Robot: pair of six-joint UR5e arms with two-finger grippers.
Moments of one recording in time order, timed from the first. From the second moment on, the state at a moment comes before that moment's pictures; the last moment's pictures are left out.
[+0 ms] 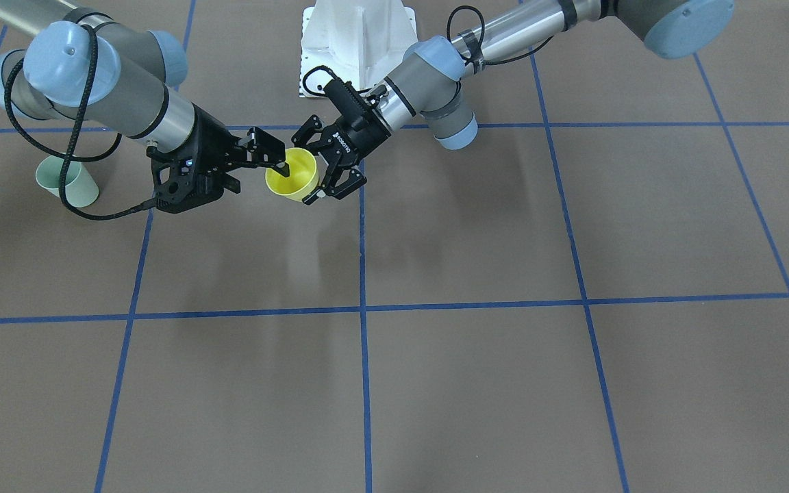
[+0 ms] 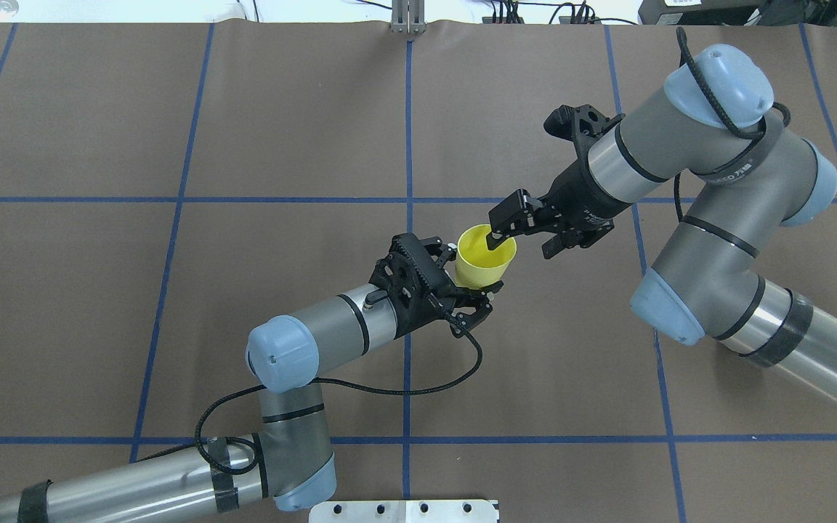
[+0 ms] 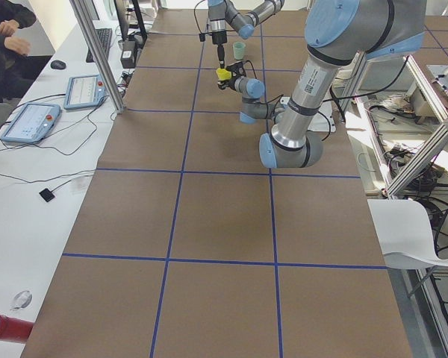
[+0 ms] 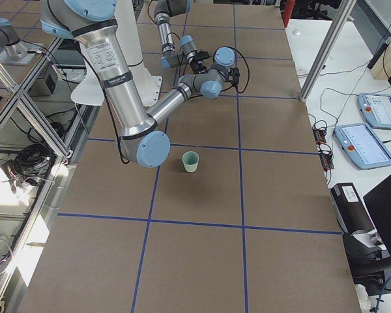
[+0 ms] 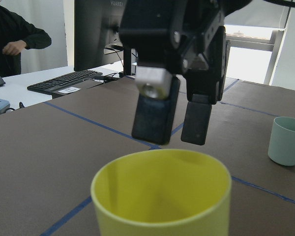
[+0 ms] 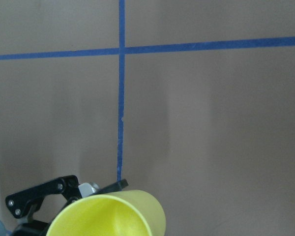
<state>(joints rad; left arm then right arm) -0.30 -2.32 -1.25 -3.00 -1.35 -0.39 0.75 -1.13 1.76 -1.15 2.38 1.18</state>
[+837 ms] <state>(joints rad) -0.28 -2.32 -1.24 -3.00 -1.35 -0.39 0.73 -1.14 1.76 -1.16 2.38 1.16</state>
